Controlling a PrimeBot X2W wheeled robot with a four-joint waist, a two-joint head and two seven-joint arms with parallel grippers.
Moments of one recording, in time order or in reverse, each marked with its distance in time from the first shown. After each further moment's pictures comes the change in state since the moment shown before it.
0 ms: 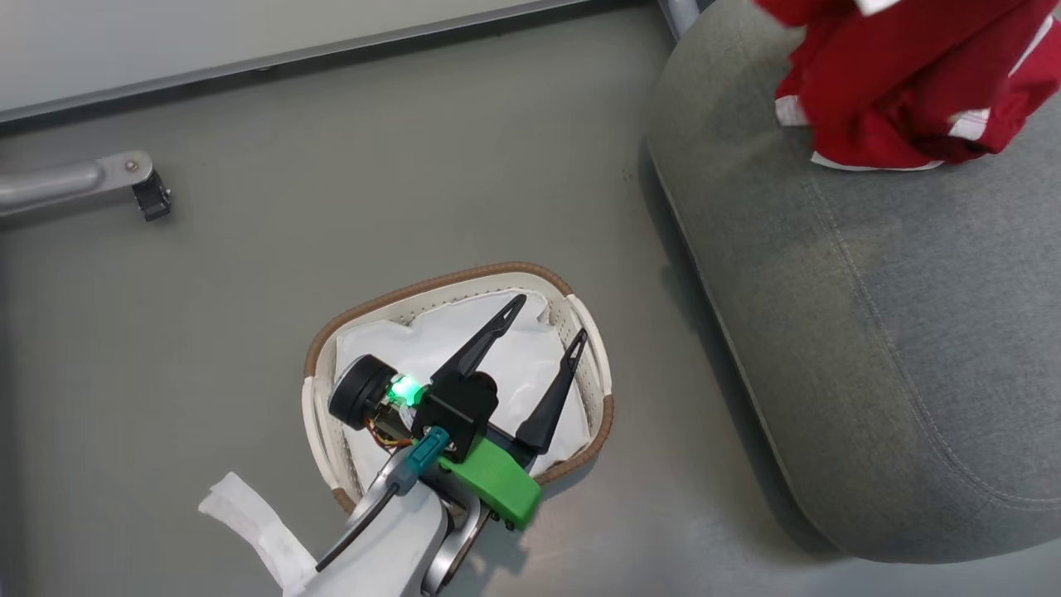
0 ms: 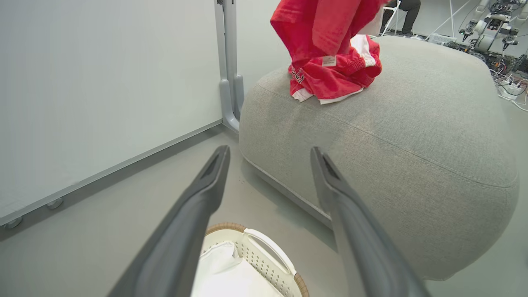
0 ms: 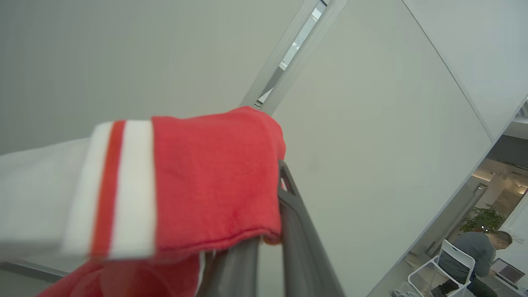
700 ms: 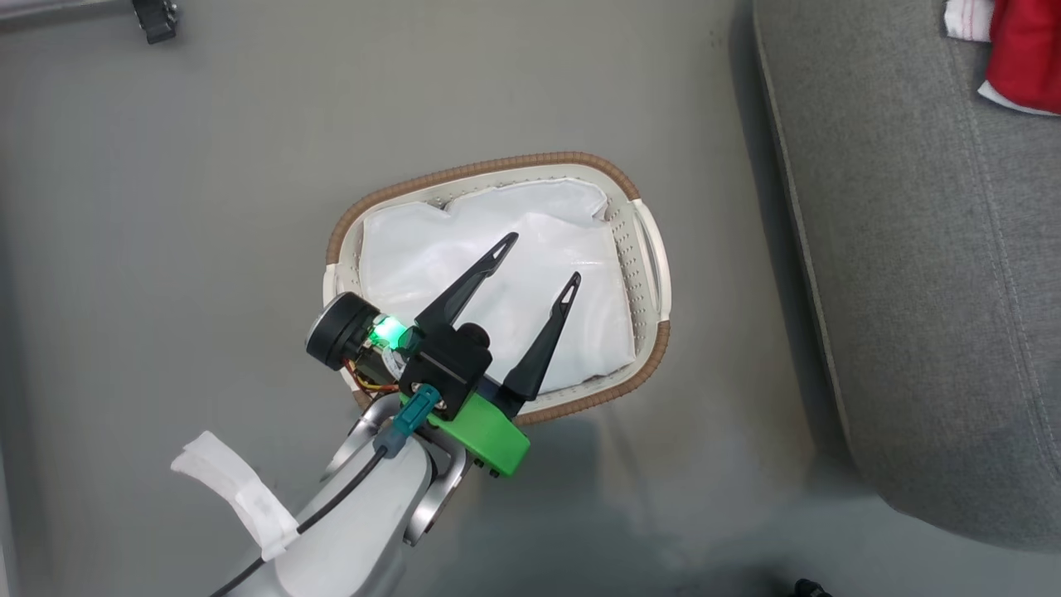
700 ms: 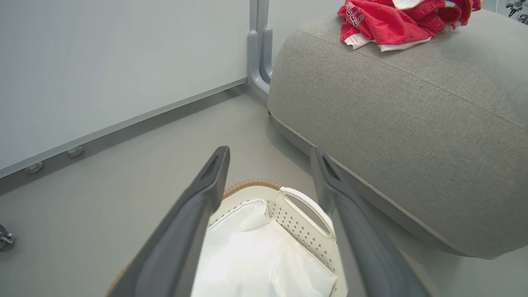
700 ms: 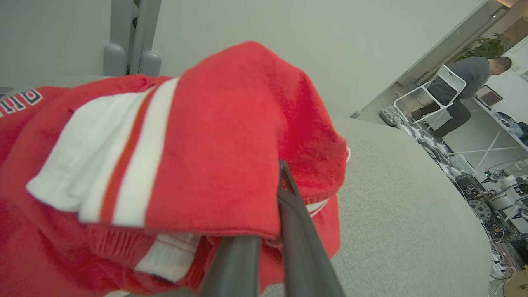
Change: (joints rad) left arm -0.100 0.038 -0.002 -0.036 0.044 0.001 0.005; right arm 0.108 -0.027 -0.459 0.364 -0.157 0.000 0.061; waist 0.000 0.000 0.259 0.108
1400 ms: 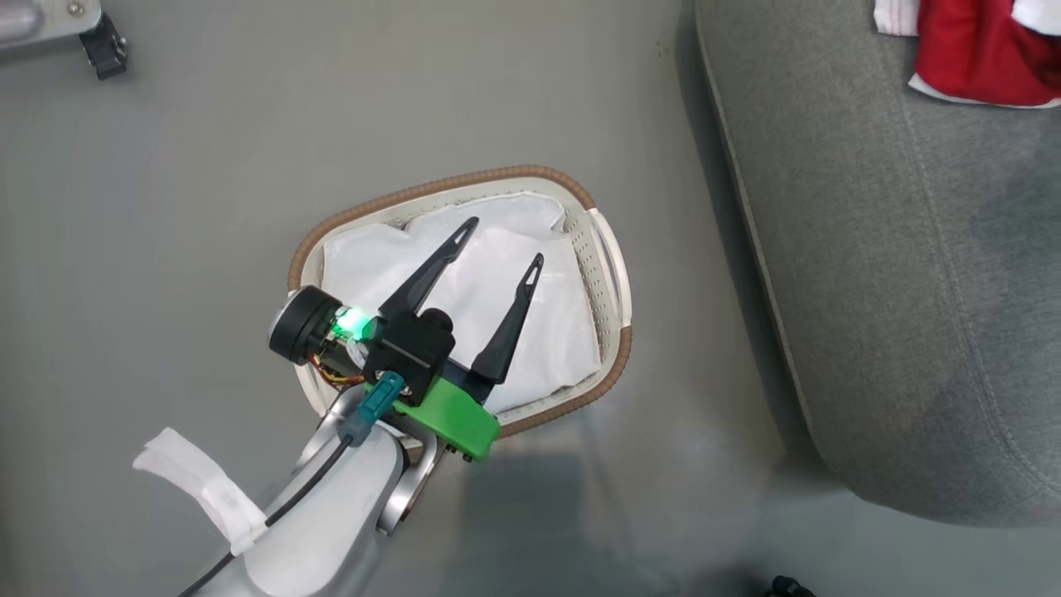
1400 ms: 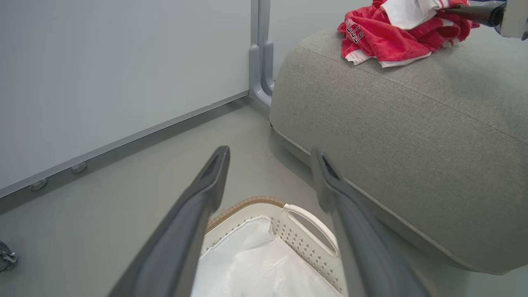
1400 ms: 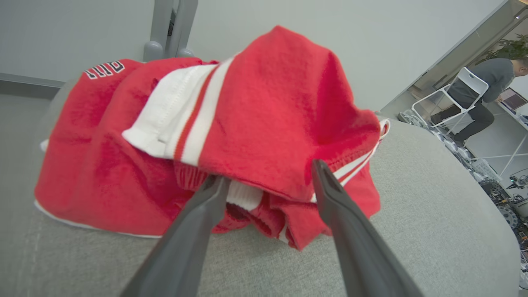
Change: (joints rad) left arm -0.003 0.043 0.027 -0.022 -0.025 0.029 0.010; right arm 0.042 0.189 -0.019 0.011 -0.116 0.000 -0.108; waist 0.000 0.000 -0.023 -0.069
